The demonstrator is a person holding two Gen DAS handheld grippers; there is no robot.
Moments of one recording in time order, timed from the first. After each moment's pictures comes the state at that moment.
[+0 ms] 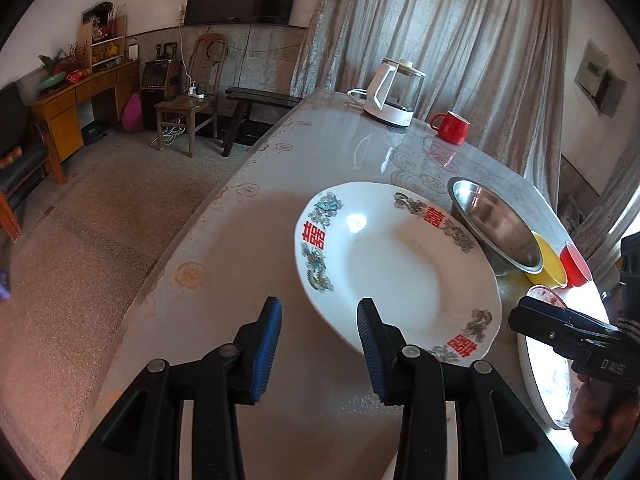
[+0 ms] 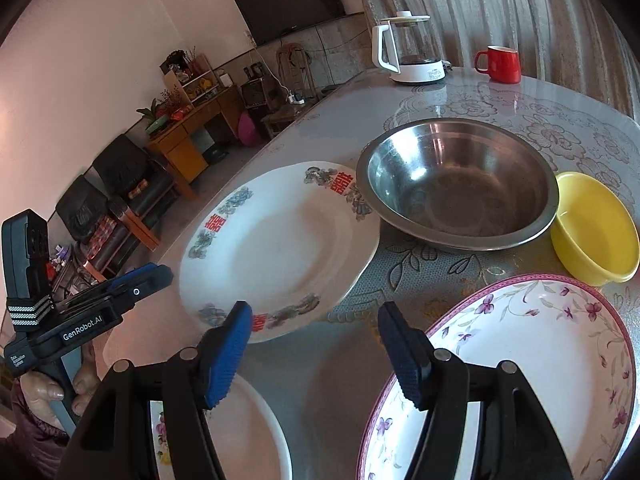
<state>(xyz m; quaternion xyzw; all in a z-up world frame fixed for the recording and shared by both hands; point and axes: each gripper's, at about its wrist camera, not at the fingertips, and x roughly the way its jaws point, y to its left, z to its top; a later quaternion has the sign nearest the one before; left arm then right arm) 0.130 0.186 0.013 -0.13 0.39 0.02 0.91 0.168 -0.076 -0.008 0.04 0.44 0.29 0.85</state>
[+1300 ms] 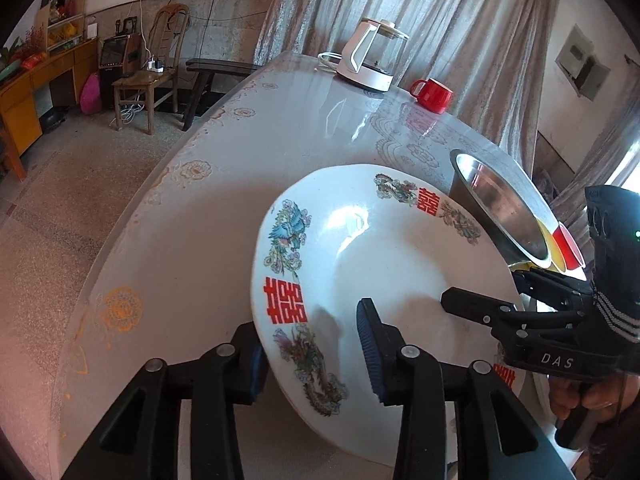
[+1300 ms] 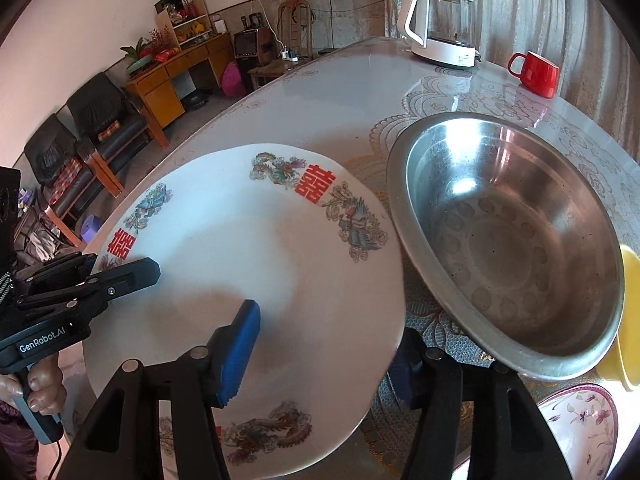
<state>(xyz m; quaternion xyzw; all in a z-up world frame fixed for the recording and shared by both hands) 0.195 0.183 -0.023 -0.14 0.44 -0.06 0.89 0.230 -0.015 -0.037 -0.08 0.48 0.27 0.83</state>
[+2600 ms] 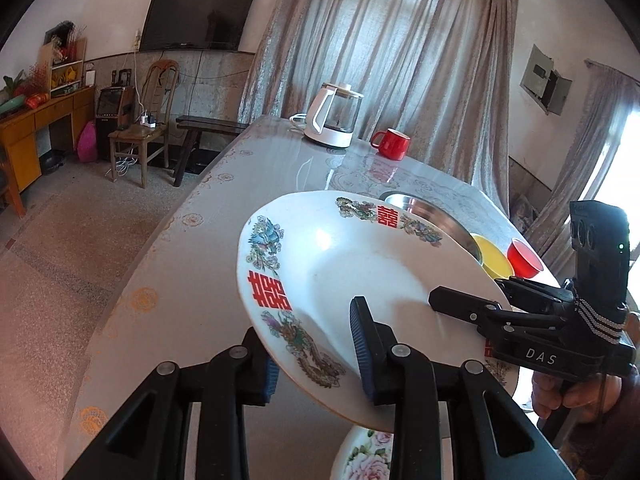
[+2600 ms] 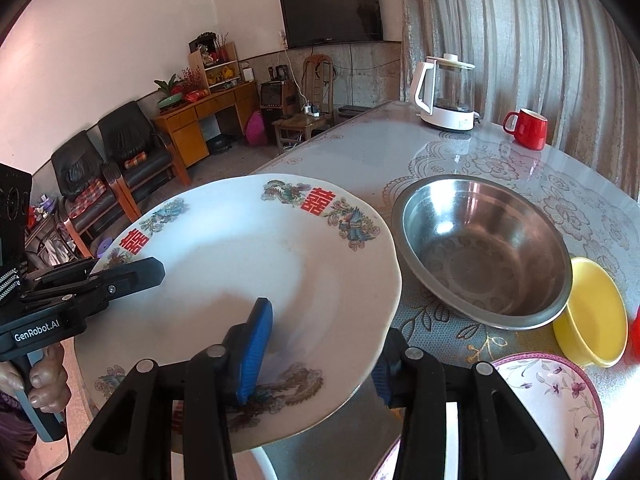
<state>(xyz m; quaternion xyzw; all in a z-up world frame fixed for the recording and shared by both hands) 0.108 0.156 0.034 -0.12 0.33 -0.08 0.93 0.158 -0.046 0.012 -0.06 0.38 0.30 0.87</state>
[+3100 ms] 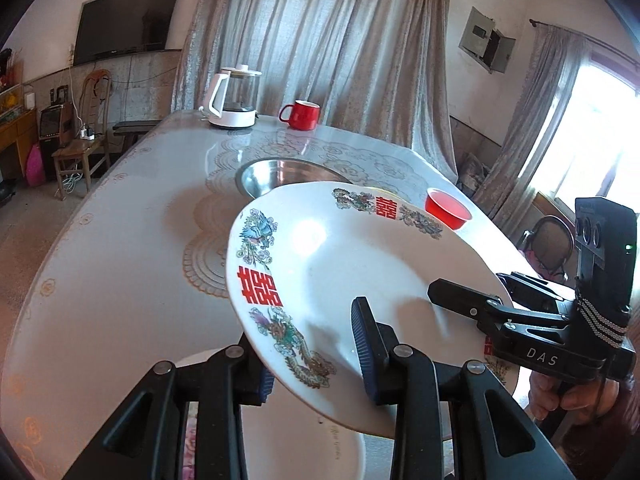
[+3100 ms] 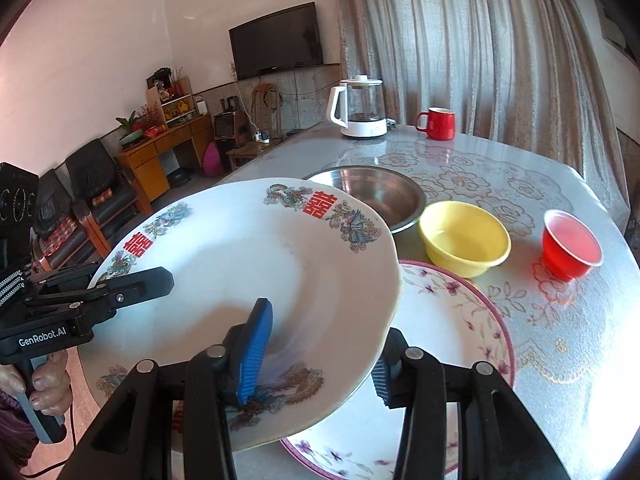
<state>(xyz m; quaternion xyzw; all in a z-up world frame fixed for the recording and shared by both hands) 0.078 0.027 0.047 -0.08 0.36 -0.18 0.91 0.079 -0.169 0.037 -0.02 0.35 0.21 0.91</state>
